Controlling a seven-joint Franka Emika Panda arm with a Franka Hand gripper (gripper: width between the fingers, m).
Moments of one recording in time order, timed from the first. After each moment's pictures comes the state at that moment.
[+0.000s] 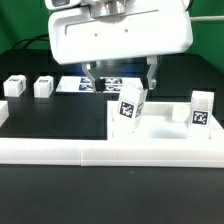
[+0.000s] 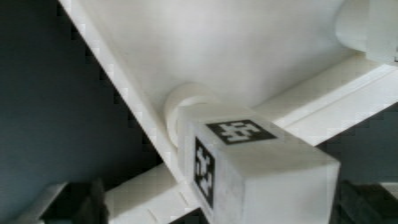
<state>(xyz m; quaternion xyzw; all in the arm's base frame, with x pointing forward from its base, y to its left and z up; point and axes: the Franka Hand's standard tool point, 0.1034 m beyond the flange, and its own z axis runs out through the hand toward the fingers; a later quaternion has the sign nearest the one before) 0.612 0.001 0.094 -0.97 0.23 -0.06 0.09</state>
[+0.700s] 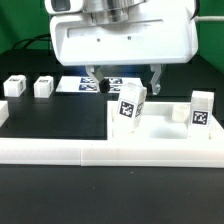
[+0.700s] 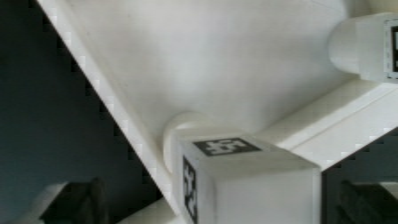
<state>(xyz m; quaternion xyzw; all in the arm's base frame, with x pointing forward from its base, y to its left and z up) 0.614 0.009 0.086 -0.96 0.25 0.02 0.09</state>
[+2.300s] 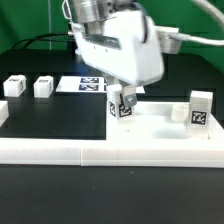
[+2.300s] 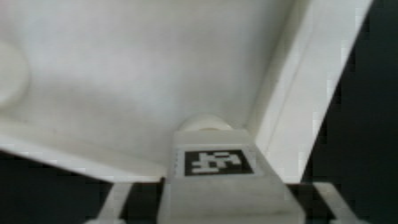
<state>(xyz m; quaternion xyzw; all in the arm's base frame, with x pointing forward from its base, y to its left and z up) 0.620 0.002 0.078 -0.77 0.63 0.06 0.11</state>
